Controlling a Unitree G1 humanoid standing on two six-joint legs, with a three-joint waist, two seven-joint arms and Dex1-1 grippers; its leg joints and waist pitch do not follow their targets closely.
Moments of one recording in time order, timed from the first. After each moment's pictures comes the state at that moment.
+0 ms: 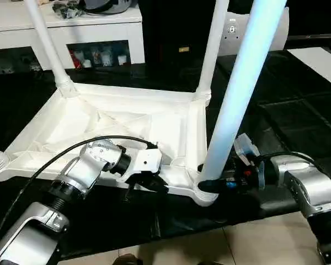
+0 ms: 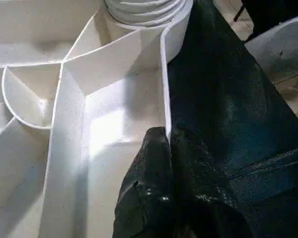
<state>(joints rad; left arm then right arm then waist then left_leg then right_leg) -0.59 0.43 -0.44 0.46 0.03 0.02 -1.41 -0.36 -0.52 0.16 0.23 0.32 0.31 1.41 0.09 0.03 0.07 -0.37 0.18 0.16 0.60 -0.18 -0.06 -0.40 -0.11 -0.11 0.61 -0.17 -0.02</state>
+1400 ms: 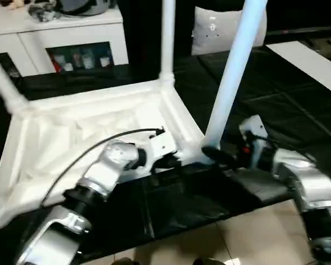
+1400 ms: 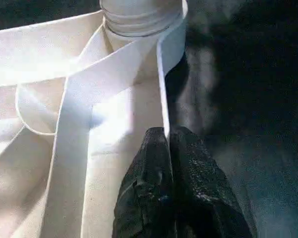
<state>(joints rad) -0.59 0.32 -0.39 0.48 0.11 0.11 -1.05 -0.39 -0.49 0.04 0.32 0.25 0.29 1.09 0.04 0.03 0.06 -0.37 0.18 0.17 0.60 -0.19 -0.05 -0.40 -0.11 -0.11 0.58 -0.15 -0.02</state>
